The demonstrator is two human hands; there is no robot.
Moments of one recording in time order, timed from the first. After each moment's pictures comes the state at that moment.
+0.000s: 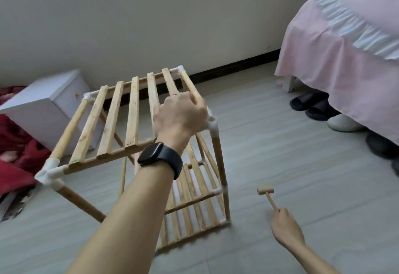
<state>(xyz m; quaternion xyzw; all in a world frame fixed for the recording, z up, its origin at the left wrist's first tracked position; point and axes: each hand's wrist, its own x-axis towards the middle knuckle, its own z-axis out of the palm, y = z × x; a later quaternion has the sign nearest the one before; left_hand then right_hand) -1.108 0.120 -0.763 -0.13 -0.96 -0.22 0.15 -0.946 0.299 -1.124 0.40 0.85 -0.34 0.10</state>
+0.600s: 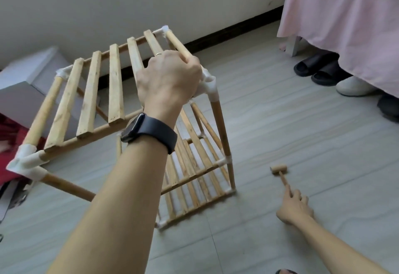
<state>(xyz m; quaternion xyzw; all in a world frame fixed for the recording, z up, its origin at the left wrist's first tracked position) -1.133 0.137 -0.765 -0.11 -0.96 -0.19 0.17 -0.949 0.309 -1.168 0.37 0.86 -0.19 0.28</state>
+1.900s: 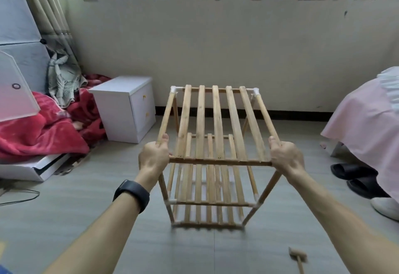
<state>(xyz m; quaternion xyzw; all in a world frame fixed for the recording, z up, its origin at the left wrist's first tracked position) -1.100 -0.108 -0.806 0.14 -0.82 -0.53 0.15 -1.086 0.219 -0.804 0.16 0.87 -0.42 -0.20</state>
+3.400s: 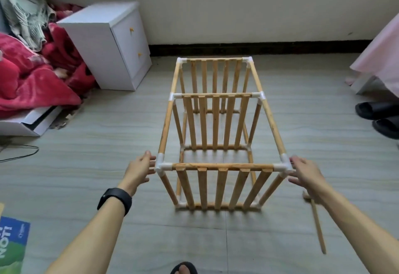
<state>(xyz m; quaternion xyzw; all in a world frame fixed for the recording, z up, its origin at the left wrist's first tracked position) -1.101 -0.191 -1.010 0.25 -0.79 -0.55 -0.12 -1.066 0.263 -1.035 0.31 0.76 -0.56 0.06</state>
